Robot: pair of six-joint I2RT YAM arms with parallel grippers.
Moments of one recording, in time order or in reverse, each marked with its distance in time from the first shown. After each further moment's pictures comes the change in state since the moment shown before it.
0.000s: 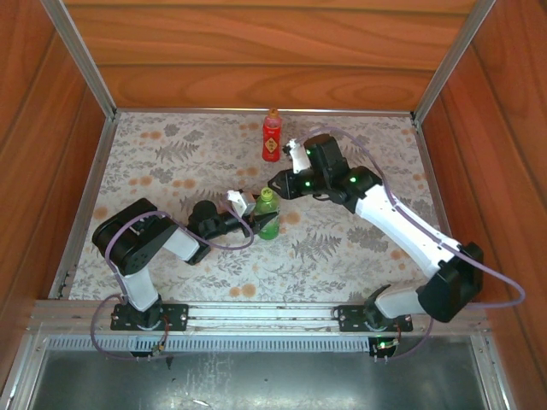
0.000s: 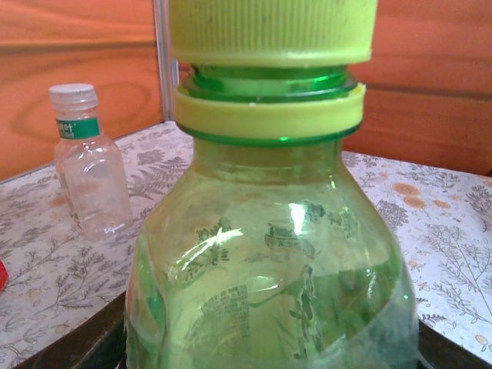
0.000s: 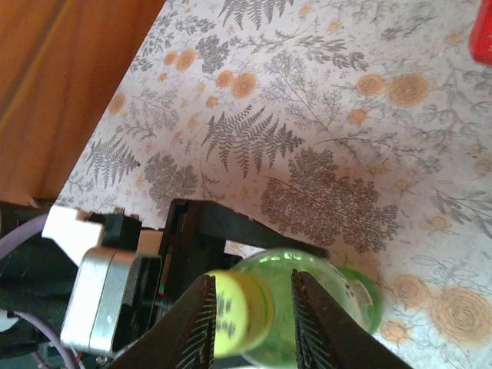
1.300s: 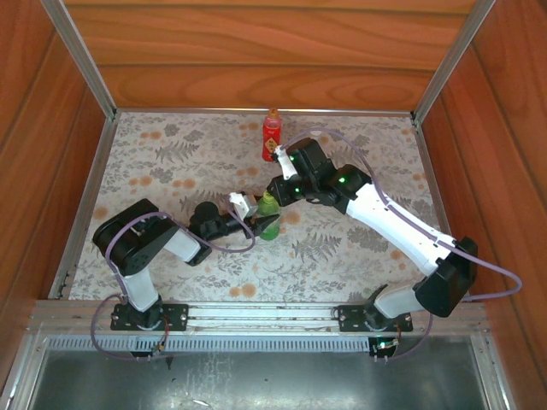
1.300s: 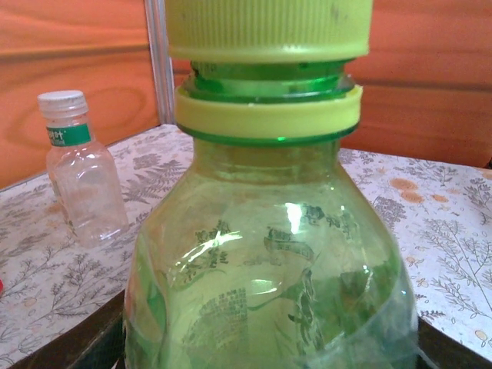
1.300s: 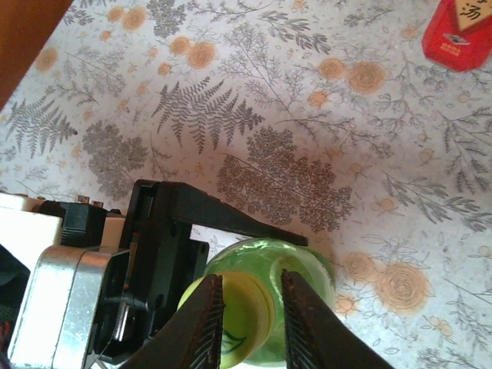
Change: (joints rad) left arm -0.023 0.000 0.000 0.000 -0.011 0.031; right arm 0.105 0.026 0.085 -0.155 0.222 -0.077
